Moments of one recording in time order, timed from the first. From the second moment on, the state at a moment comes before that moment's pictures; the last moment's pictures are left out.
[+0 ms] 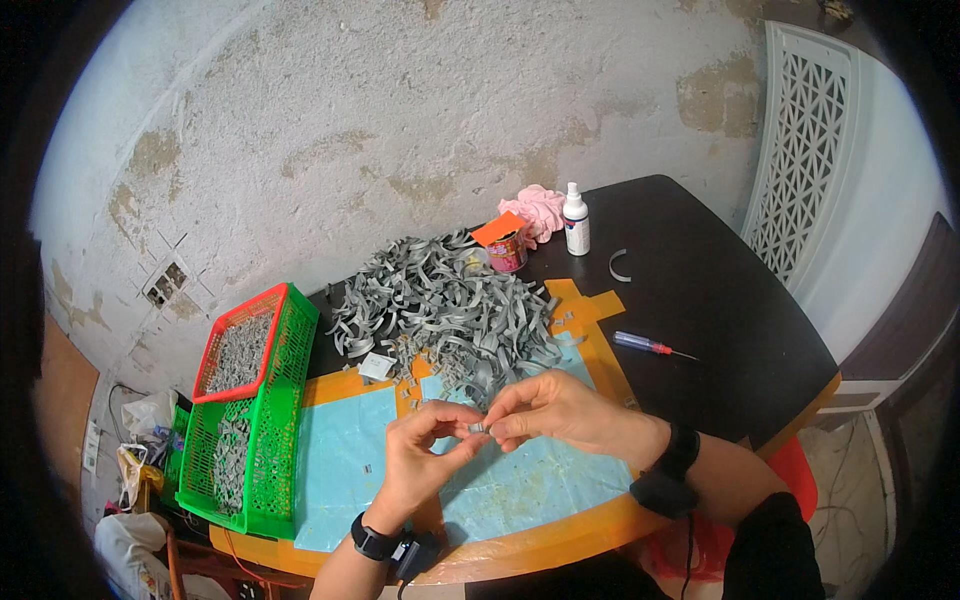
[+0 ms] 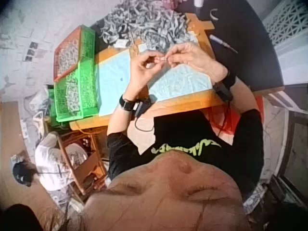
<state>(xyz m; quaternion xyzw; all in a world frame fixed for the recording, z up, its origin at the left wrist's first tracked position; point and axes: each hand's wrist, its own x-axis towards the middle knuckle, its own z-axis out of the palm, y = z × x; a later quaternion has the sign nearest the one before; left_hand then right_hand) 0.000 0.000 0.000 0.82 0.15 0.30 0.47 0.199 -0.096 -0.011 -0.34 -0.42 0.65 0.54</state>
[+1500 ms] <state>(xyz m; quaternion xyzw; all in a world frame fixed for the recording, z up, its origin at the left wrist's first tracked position) 0.007 -0.013 0.009 0.82 0.08 0.42 0.38 0.170 -0.106 -0.006 -0.29 -0.35 0.63 0.63</state>
